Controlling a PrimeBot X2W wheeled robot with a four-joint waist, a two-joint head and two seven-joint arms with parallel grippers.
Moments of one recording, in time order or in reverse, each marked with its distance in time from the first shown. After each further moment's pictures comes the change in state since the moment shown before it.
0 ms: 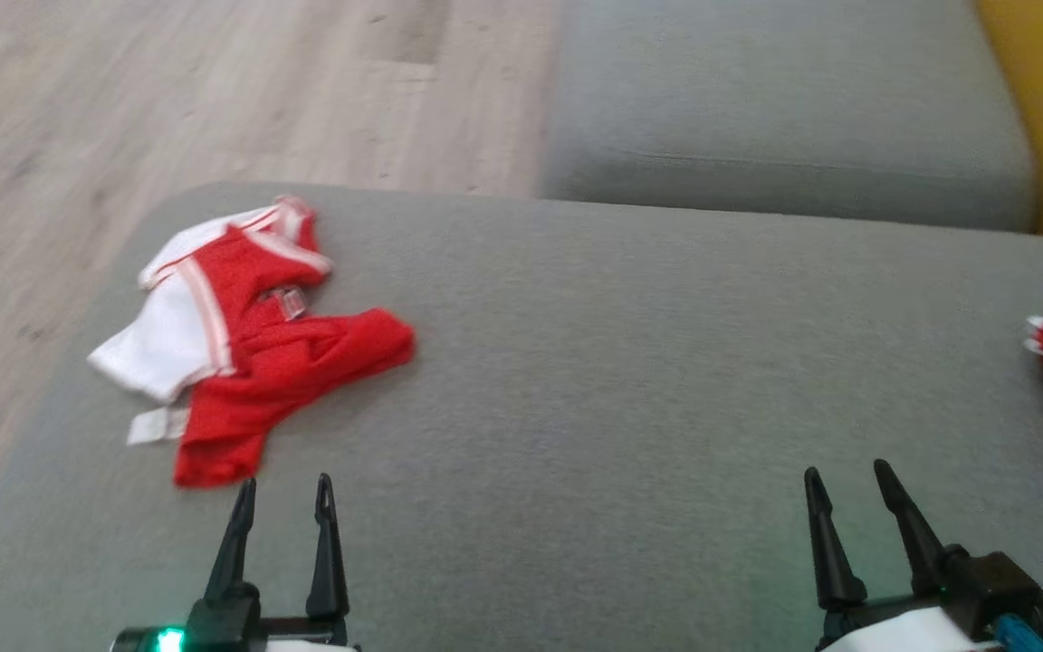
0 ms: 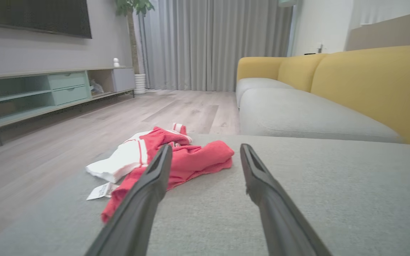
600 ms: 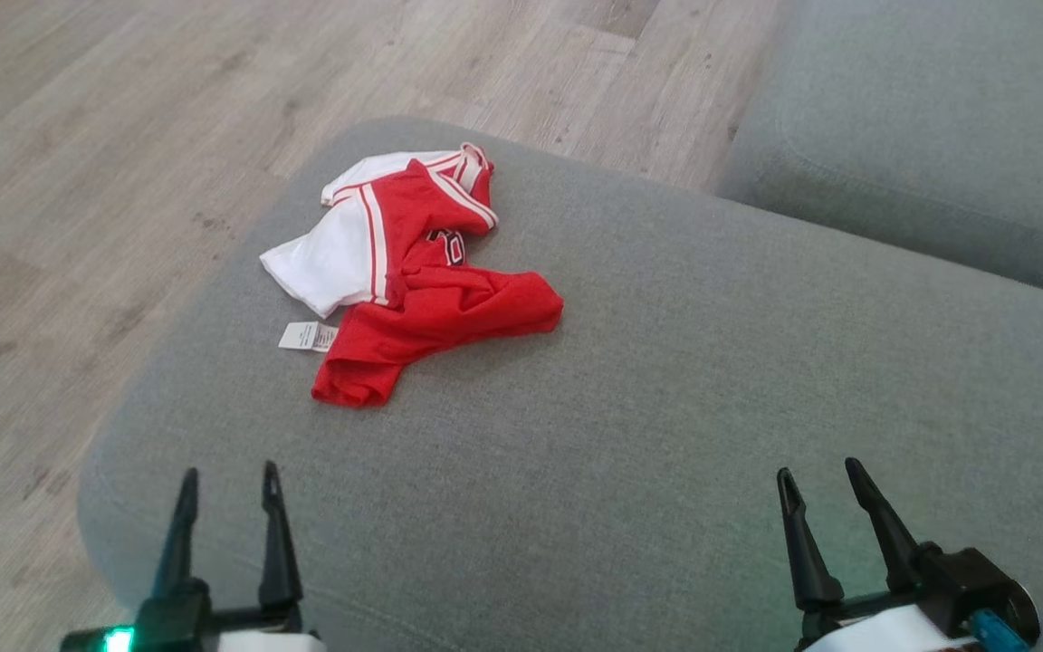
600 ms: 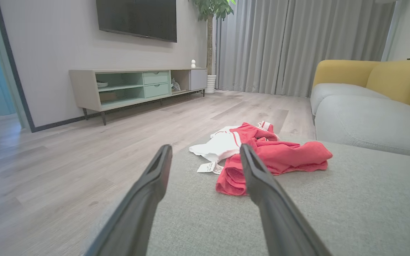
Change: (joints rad) left arm 0.010 0.000 0.086 -0.045 0.021 0.000 0.000; right arm -0.010 0.001 0.050 0.010 0.005 0.000 0.000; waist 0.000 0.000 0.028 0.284
